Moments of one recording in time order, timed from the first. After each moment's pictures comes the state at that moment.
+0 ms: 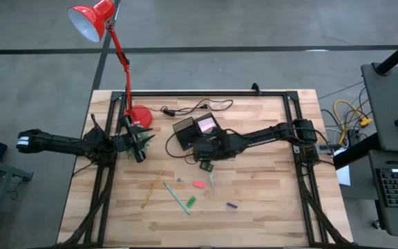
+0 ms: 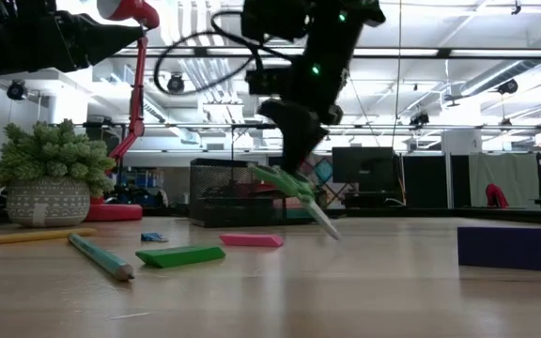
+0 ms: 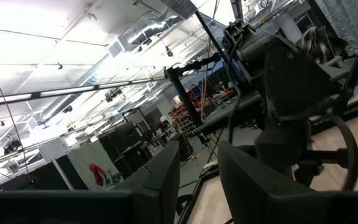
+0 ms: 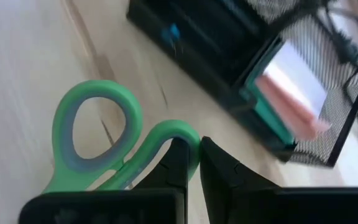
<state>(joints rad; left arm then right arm) -0.03 0.48 0.06 0.70 -0.24 0.64 0.09 2.01 1.53 -0.77 0.42 0.34</state>
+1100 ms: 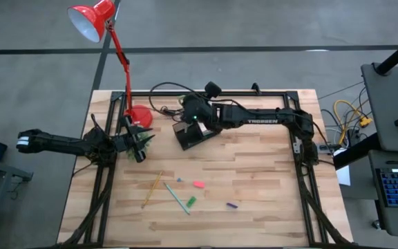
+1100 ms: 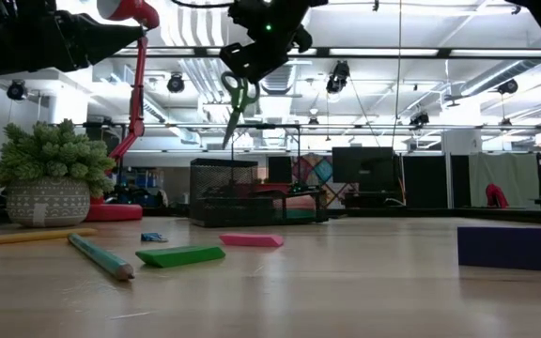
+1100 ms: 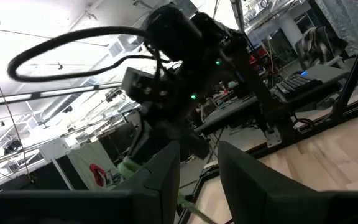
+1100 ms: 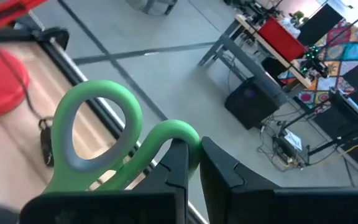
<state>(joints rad) -0.03 0.48 0.06 0.70 -0.24 0.64 -0.10 2.01 1.84 -0.44 0.94 -0.09</state>
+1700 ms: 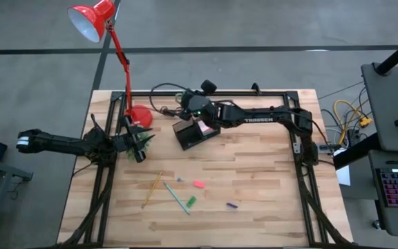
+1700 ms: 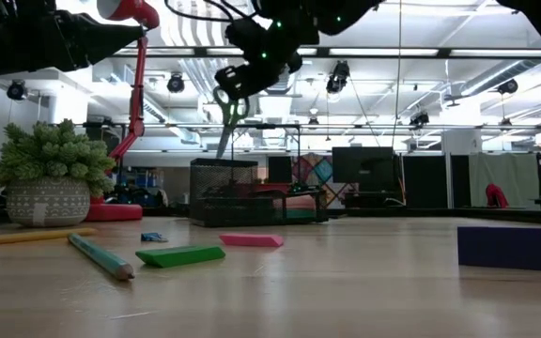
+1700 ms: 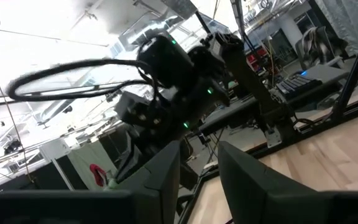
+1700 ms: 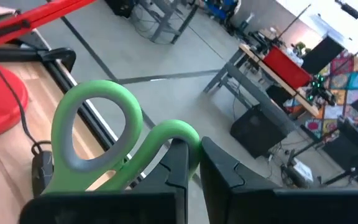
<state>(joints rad) -0.03 0.48 0.06 0.70 -0.24 0.64 -0.17 2.01 1.66 -0.02 0.83 -0.31</state>
